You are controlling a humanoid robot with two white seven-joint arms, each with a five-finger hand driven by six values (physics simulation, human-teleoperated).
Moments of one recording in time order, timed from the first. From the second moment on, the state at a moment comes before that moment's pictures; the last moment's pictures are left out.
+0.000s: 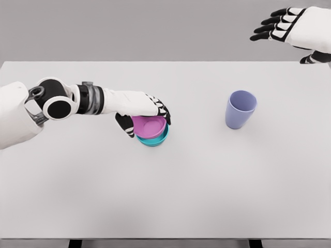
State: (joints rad) left arm -1.04 0.67 -1.18 -1.62 -0.17 -0.15 -0.61; right arm -0.83 -1.01 0.46 -1.62 0.30 -0.61 0.61
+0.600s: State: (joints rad) left arm -1.04 0.67 -1.18 -1.62 -0.17 -0.18 -0.61; right arm -0.91 -0.84 0.57 -1.38 0.43 -0.61 0.61
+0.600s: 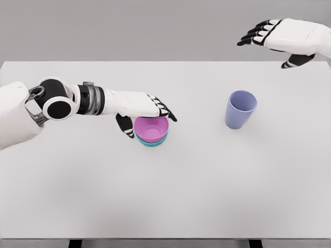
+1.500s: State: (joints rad) left arm -0.61 1.11 -0.94 -1.53 0.48 -0.61 -0.61; right arm -0.91 -0.76 0.78 -1.26 0.52 -0.61 0.61
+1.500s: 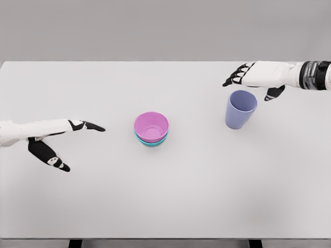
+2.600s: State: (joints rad) left arm -0.50 1.07 -0.93 -1.40 0.73 -0.61 -0.61; right arm -0.88 -0.81 0.84 -1.36 0.52 -0.61 0.61
